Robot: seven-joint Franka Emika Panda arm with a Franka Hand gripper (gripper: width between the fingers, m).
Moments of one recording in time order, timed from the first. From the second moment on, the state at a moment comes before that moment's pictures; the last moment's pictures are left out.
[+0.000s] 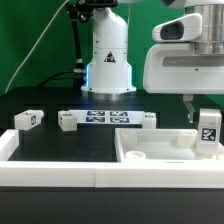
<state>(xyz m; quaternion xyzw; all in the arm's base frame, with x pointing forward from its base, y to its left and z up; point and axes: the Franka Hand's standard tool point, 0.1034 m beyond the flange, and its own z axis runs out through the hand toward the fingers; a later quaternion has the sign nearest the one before) 0.620 0.118 0.084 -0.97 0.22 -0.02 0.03</state>
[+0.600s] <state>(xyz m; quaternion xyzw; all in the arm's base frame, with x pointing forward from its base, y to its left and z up) 0.620 0.121 0.084 -0.90 0.43 -0.02 0.04</state>
